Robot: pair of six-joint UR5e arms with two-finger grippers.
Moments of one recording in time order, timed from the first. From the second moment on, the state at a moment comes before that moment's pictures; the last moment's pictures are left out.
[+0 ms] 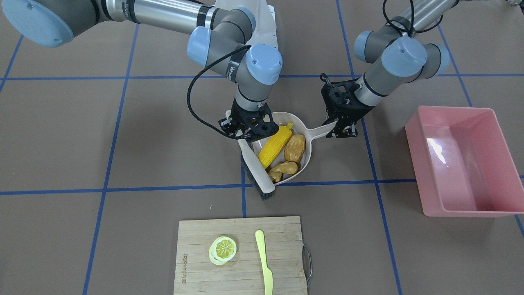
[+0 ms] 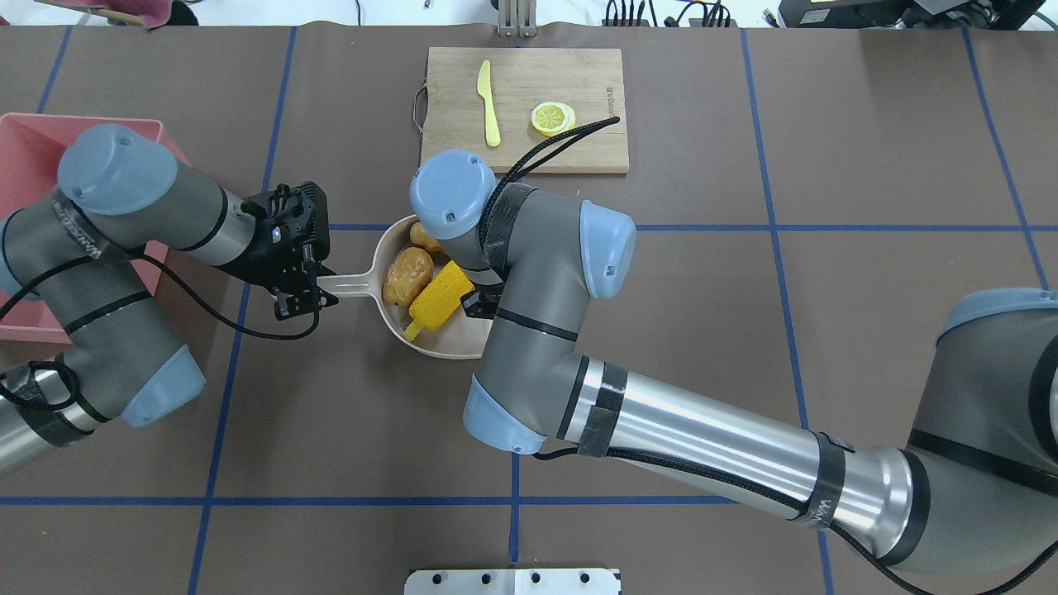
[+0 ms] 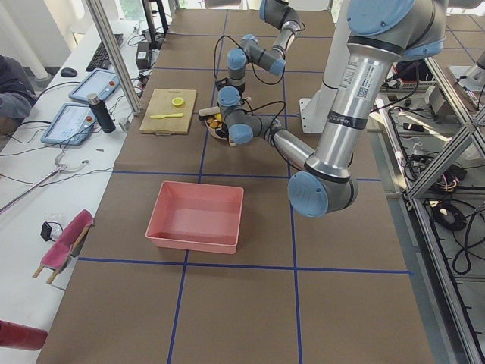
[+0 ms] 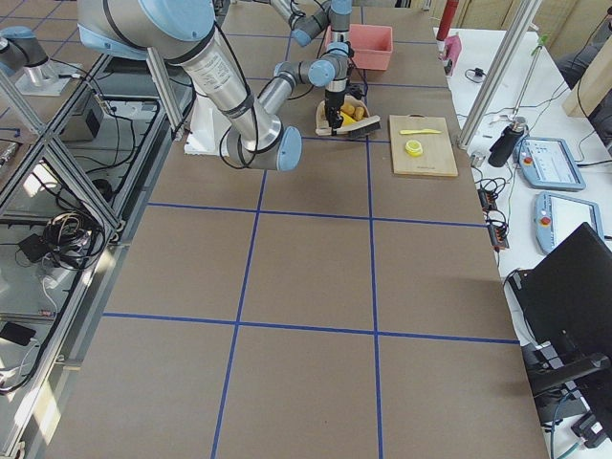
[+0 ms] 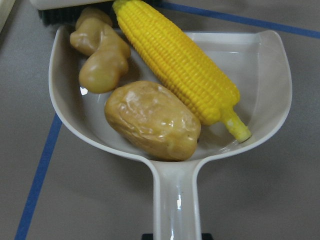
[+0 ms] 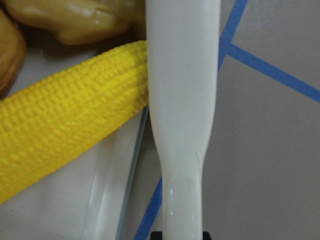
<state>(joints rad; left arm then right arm) -0.74 -1.92 -1.69 -2.08 -2.16 0.20 0.48 -0.57 1.32 -1.78 1.82 0.77</state>
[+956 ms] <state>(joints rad) -0.74 -1.94 -1.69 -2.10 -2.17 0.15 0.59 -0.59 1.51 -1.92 1.97 0.80</state>
